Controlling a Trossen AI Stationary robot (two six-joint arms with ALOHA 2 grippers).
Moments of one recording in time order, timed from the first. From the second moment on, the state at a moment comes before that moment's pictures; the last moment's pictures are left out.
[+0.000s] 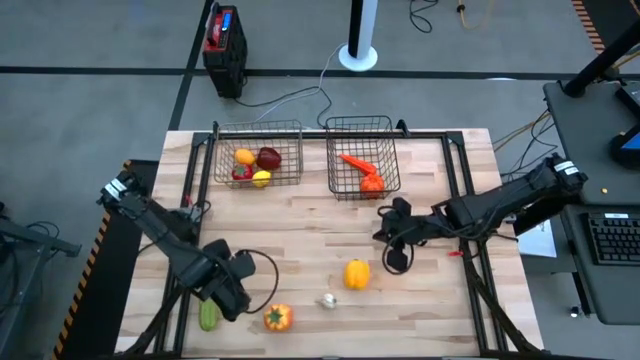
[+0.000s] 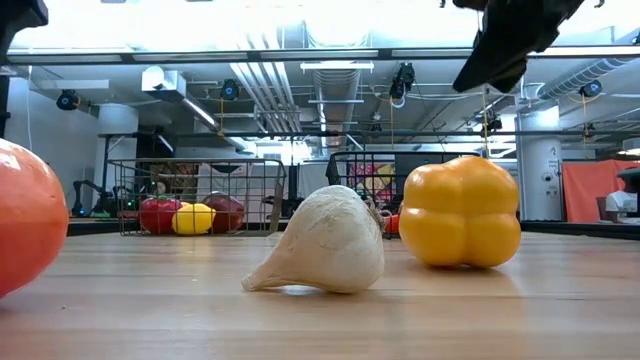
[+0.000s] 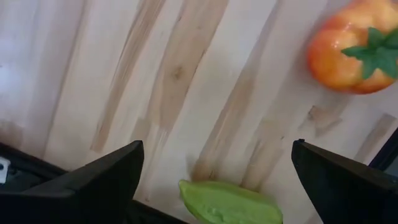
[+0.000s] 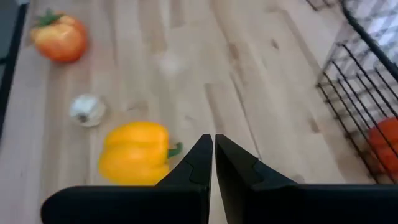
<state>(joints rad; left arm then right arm) -0.74 1.54 1.29 -1.30 -0.10 -1.17 0.31 1.20 0.85 -0.45 0.26 0.45</state>
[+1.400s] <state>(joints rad) -0.43 1.82 1.29 -0.26 -0.58 -0.04 0.63 1.50 0.84 -0.34 0.34 1.16</state>
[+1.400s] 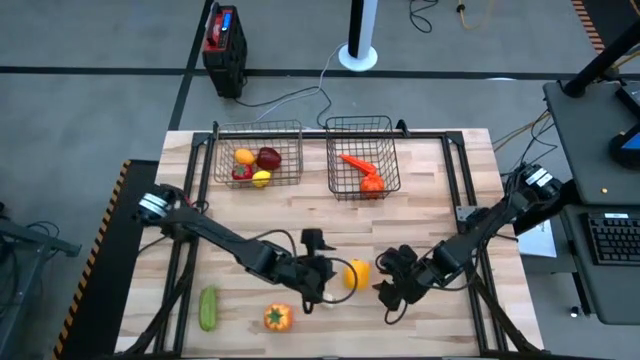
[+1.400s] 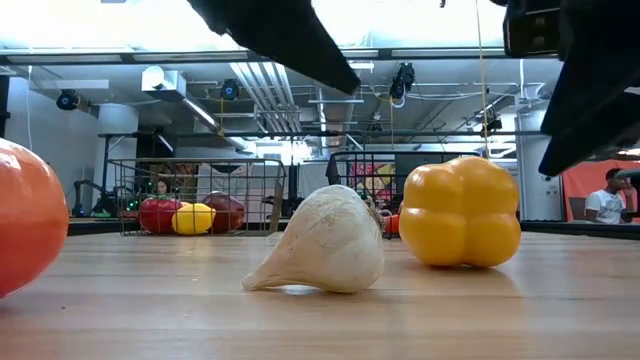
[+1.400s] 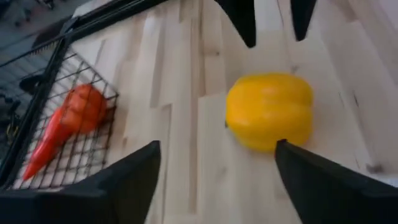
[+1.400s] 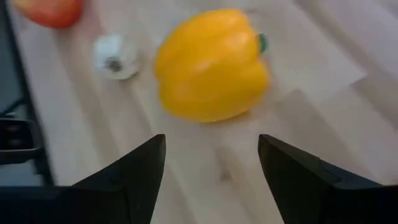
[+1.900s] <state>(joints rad) -0.39 1.94 1.29 -0.05 -0.36 0.02 0.70 1.50 0.77 -0.27 0.51 1.37</state>
